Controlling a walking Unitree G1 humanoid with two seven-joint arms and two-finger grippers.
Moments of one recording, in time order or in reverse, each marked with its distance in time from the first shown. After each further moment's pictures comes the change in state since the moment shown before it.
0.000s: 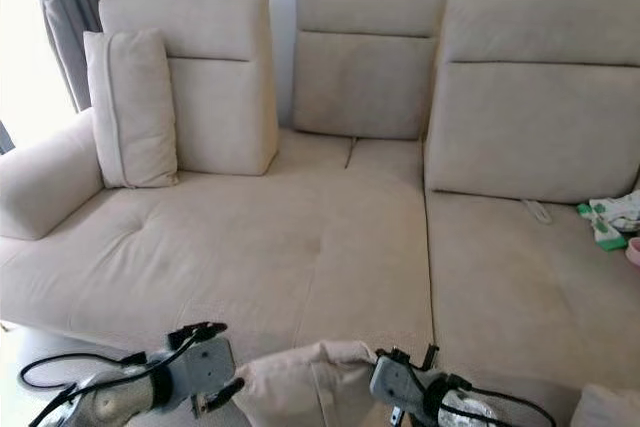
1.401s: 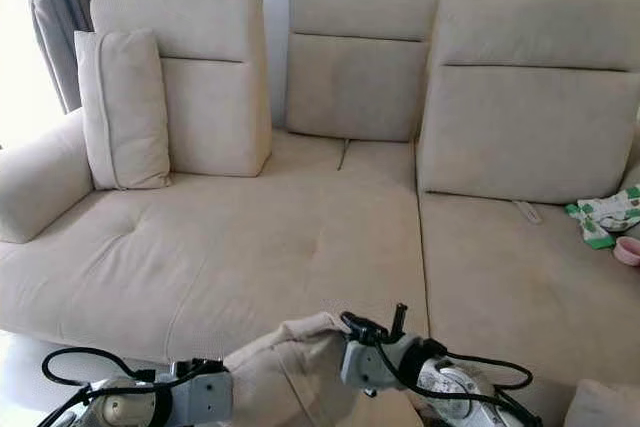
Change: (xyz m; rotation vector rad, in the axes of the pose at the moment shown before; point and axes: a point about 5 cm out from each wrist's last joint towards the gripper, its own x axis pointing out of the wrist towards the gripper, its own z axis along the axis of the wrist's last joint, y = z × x) left arm 0.004 -0.029 -0.033 0.041 0.142 -0.321; right arm 0.003 -0.031 0.063 -0.208 -0.202 -0.091
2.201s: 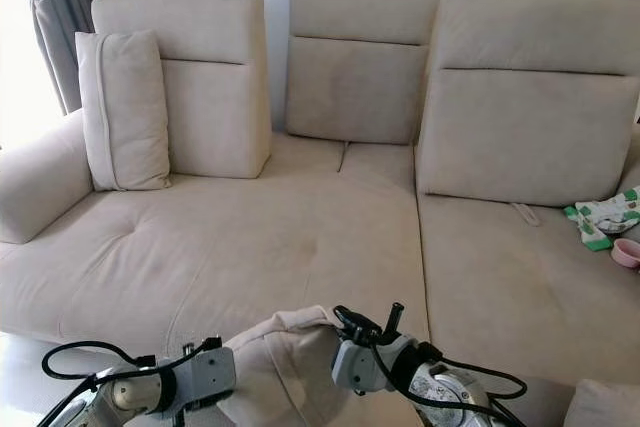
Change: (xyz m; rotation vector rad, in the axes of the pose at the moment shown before) left arm 0.005 0.023 0.006 -0.075 0.011 0.178; right arm 0.000 0.001 0.011 0.046 -0.009 -0.090
